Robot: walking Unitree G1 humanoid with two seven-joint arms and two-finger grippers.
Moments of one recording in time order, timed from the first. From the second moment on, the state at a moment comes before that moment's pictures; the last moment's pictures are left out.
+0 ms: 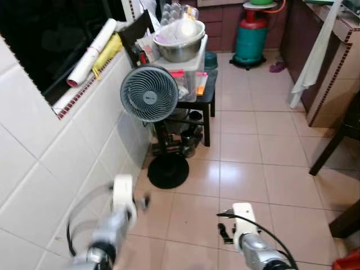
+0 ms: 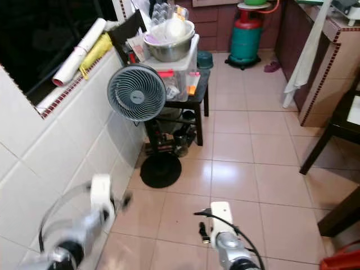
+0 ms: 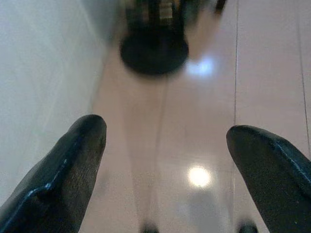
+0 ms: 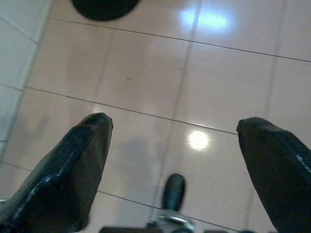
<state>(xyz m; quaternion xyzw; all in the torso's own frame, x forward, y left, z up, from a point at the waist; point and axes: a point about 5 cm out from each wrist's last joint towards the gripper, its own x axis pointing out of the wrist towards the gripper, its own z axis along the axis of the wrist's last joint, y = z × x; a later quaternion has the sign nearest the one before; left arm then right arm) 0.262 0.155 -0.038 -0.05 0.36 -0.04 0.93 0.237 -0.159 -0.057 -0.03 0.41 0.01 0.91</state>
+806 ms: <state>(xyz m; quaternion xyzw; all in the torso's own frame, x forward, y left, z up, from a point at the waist) 0.258 0.160 0.014 -0.11 0.12 -0.17 0.97 0.299 -0.171 0.015 -0.01 0.19 0.10 0.98</state>
